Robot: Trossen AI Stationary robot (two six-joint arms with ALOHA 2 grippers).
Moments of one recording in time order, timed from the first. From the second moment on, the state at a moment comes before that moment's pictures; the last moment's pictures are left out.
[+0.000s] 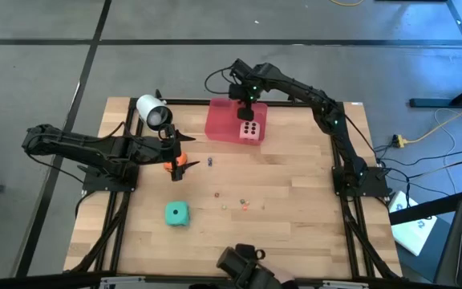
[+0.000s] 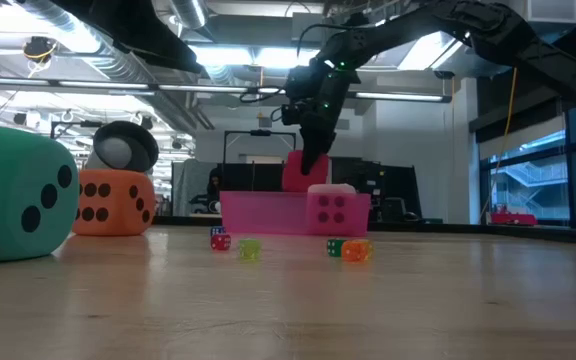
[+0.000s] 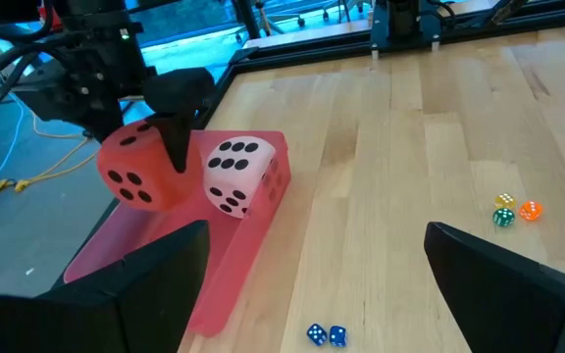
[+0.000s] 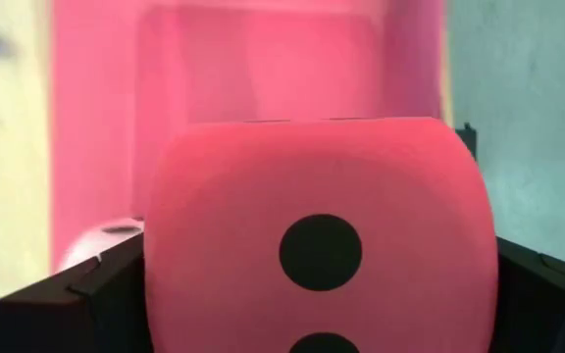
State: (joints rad) left arm -0.03 0.83 0.66 -0.20 -0.40 0.11; right arm -0.56 2.30 2.21 -1.16 -0.14 -0.48
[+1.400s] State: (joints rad) left arm -0.03 0.83 0.66 -0.21 -0.40 0.09; right arm -0.44 2.31 2.21 -1.17 -0.16 -0.36
